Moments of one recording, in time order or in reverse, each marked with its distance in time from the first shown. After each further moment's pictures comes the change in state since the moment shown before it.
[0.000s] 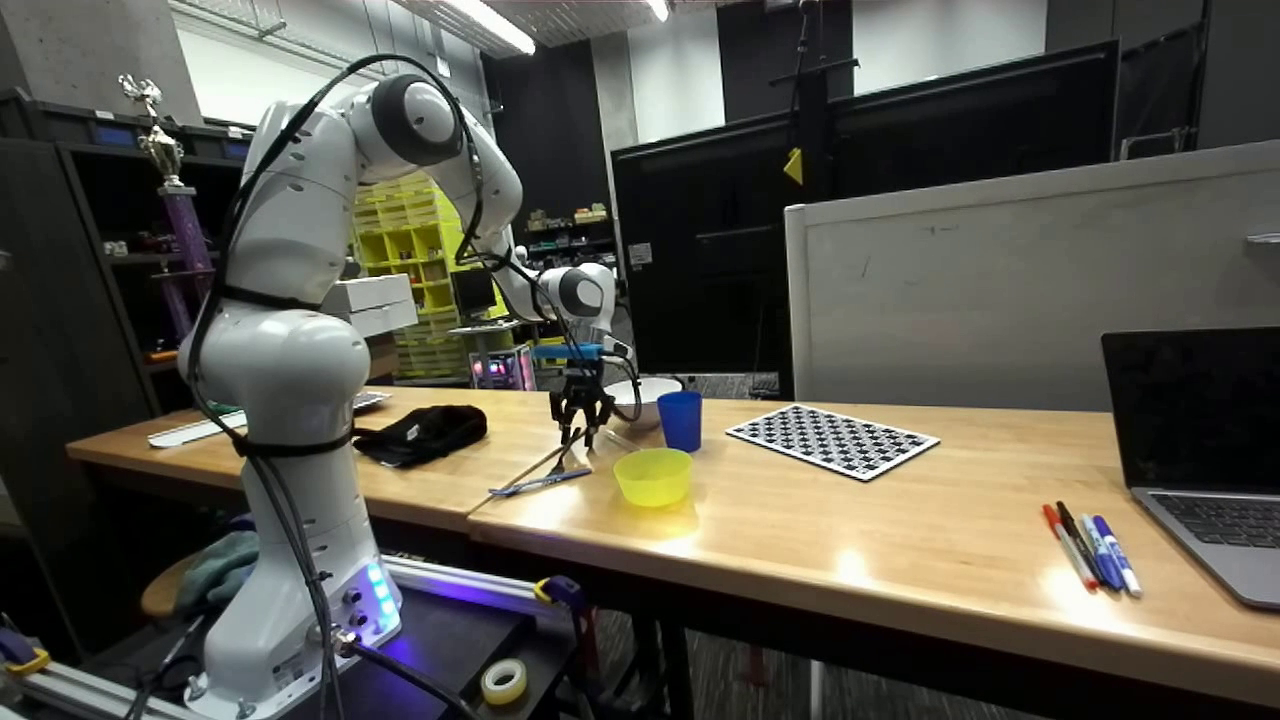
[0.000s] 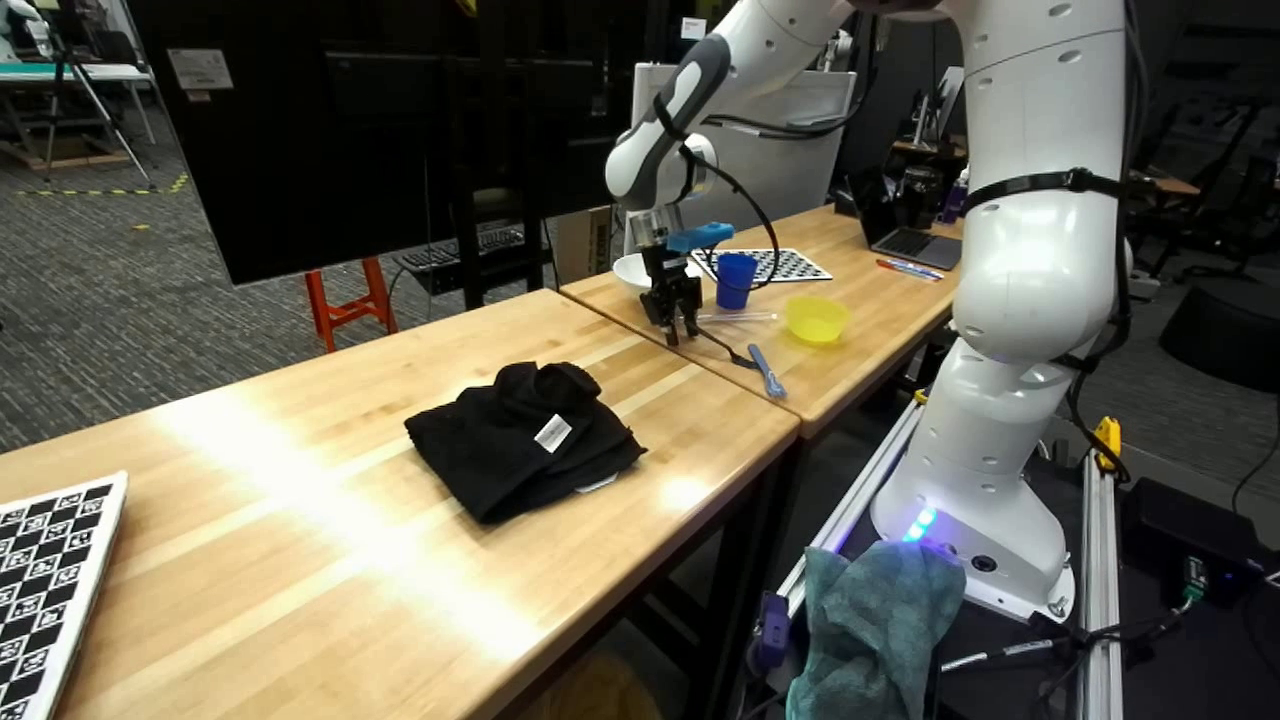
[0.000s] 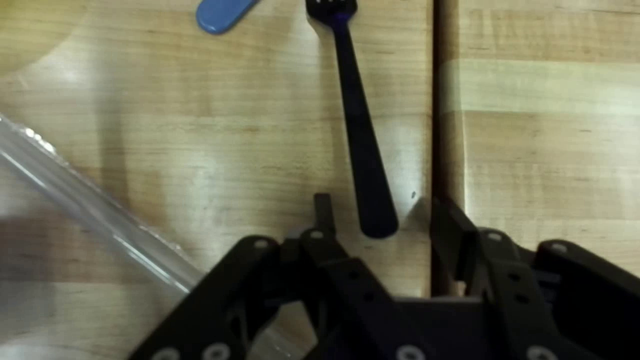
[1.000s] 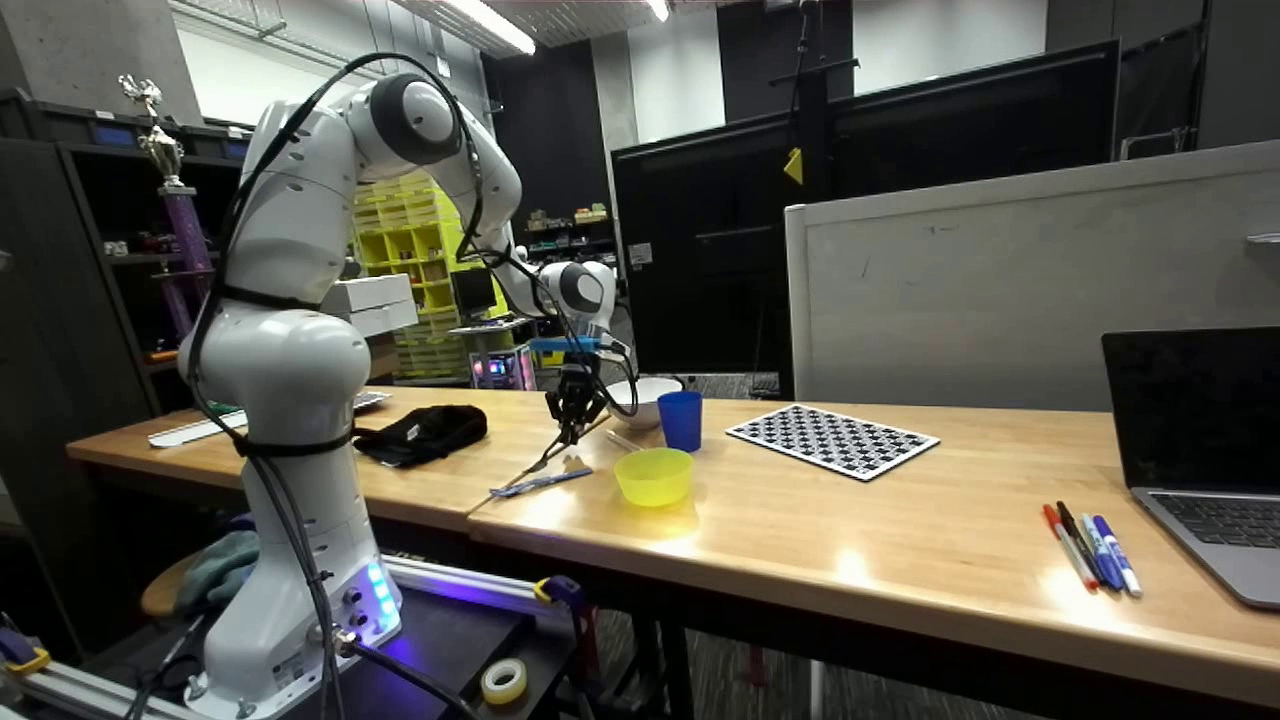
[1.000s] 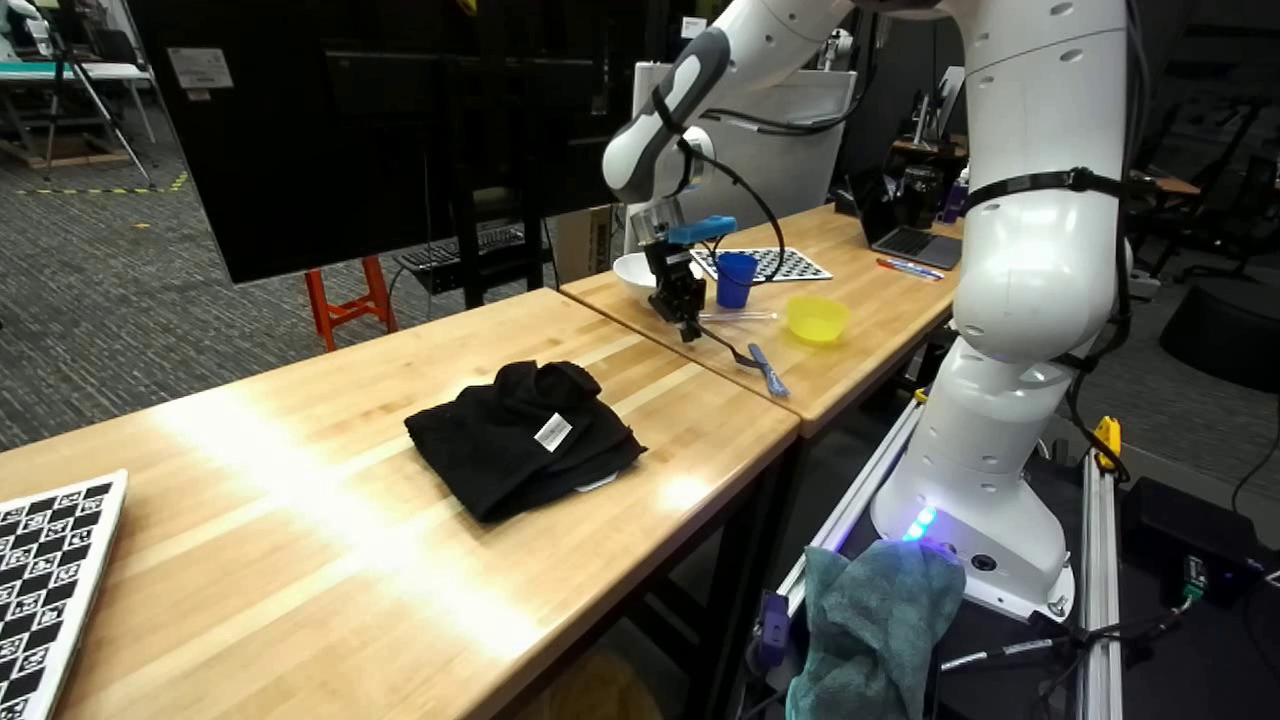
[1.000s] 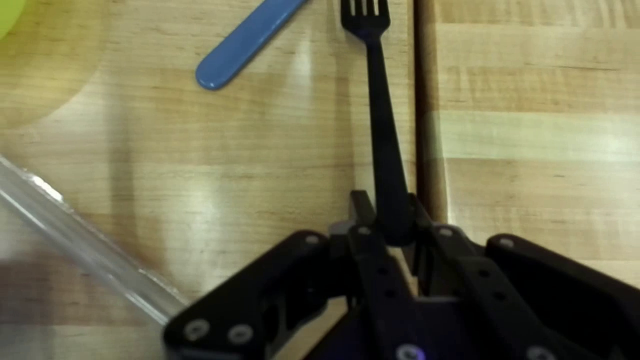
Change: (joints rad) arm 0.004 -0.007 0.000 0.021 -0.005 -0.112 0.008
